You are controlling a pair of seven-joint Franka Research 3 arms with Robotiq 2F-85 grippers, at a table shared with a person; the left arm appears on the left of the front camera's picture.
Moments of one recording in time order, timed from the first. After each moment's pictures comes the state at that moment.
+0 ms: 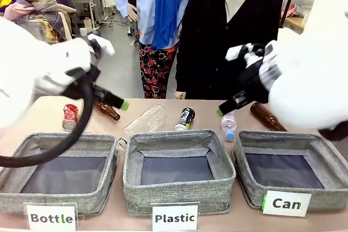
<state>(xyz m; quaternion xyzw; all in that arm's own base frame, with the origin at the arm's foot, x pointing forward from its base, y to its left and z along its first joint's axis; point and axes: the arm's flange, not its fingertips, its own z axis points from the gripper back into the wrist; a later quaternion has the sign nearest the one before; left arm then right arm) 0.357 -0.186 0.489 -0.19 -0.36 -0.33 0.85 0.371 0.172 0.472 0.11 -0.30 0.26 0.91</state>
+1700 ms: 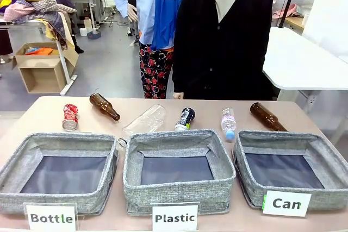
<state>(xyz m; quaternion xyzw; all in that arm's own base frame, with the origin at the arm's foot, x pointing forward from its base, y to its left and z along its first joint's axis) 0.343 0.197 0.403 -0.51 -0.42 0.09 0.75 0.317 -0.202 0.437 0.43 -0.29 -0.22 0.83</state>
